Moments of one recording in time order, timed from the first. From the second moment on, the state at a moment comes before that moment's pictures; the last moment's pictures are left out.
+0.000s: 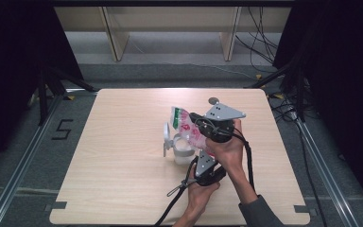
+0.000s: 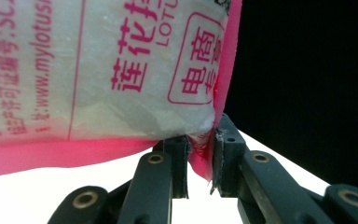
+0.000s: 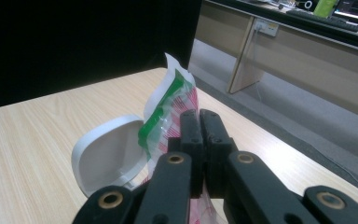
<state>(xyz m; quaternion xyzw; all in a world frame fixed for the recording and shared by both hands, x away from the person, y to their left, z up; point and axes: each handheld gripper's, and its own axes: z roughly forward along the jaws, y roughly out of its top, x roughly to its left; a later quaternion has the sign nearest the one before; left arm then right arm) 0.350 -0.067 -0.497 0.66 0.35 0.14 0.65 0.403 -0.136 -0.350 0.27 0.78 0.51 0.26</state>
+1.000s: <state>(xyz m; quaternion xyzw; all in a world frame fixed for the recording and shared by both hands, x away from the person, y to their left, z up) 0.351 -0.067 -0.496 0.66 0.35 0.14 0.65 0.405 -0.136 -0.349 0.27 0.77 0.51 0.26</state>
